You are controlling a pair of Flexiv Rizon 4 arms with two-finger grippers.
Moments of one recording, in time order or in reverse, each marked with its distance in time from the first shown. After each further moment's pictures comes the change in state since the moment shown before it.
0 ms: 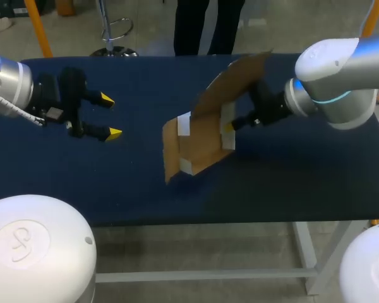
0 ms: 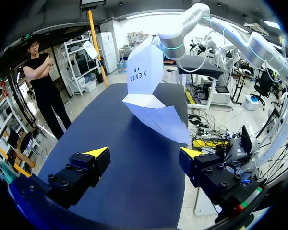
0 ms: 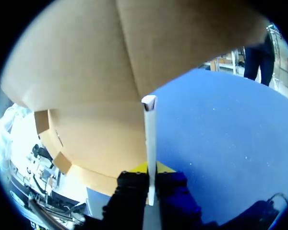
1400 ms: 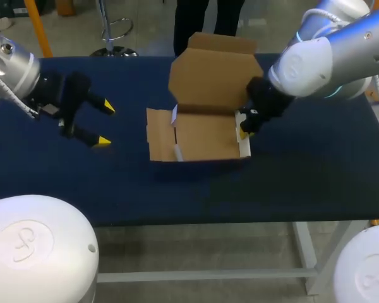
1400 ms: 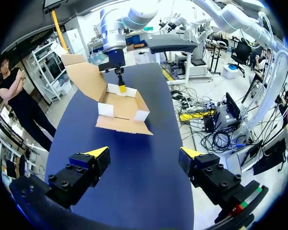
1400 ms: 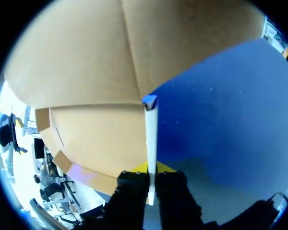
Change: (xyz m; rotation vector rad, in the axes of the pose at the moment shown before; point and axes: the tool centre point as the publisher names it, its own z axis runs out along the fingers) left arm -0.006 0.031 0.007 -0.145 0.196 0.229; right arm -0.008 -0.040 -0.028 0.379 -0.289 0.475
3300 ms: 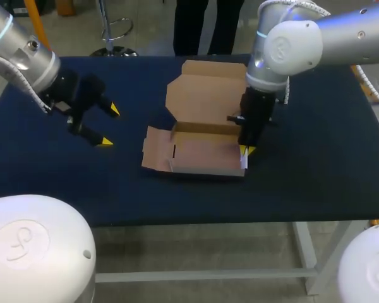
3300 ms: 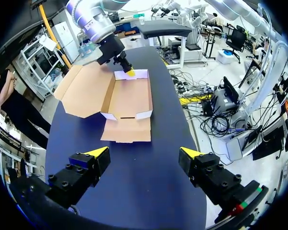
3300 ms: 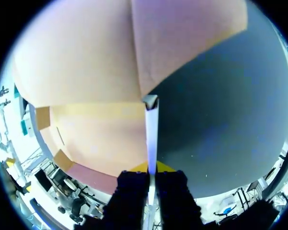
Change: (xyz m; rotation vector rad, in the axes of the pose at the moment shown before) left arm -0.022 0.027 0.026 -0.128 0.044 0.060; right arm 0.015 -0.052 0.009 0.360 -0.191 0.418
